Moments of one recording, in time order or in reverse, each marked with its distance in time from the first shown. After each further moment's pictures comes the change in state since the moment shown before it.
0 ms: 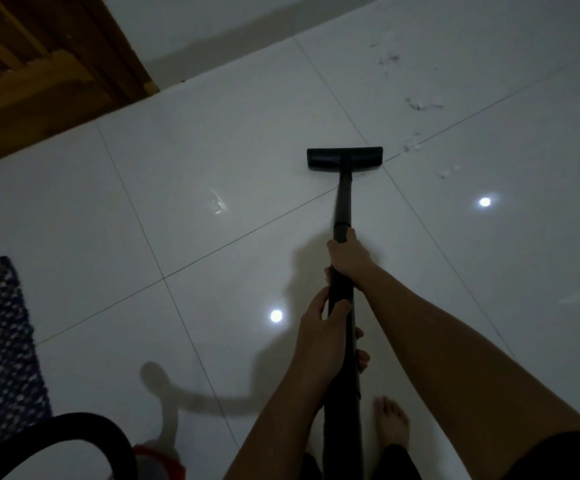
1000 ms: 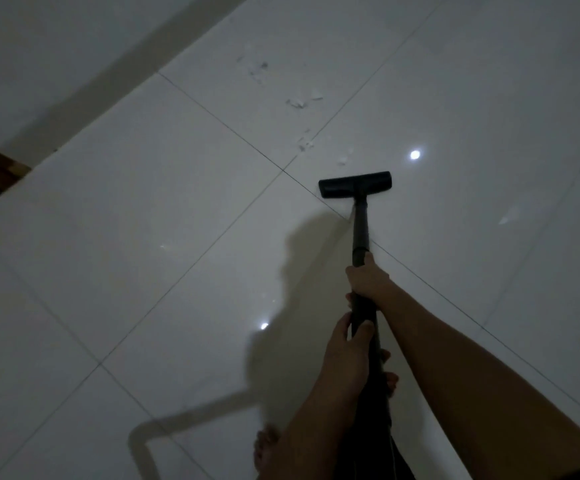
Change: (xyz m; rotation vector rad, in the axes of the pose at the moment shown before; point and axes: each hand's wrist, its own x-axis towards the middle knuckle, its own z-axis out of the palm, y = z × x) left_hand 0.020 -0.023 0.146 0.185 -0.298 -0.246; right_hand 0.014 0.097 -0.164 0.177 0.217 0.264
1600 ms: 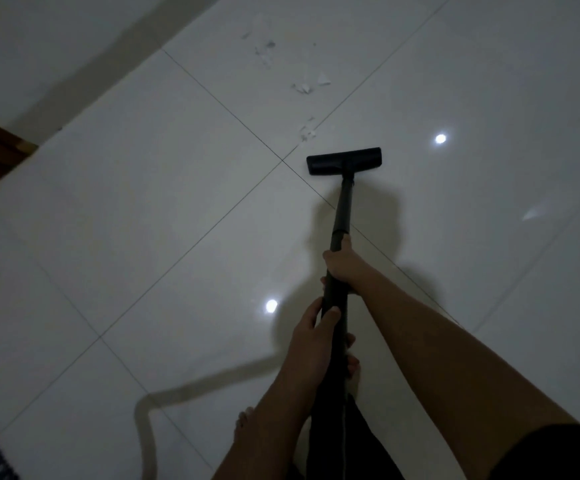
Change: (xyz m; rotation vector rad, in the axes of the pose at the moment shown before) left_hand 0.017 0.035 0.035 -0.033 0.169 0.025; right_hand 0.014 -0.041 -0.035 0.054 -0.237 0.007
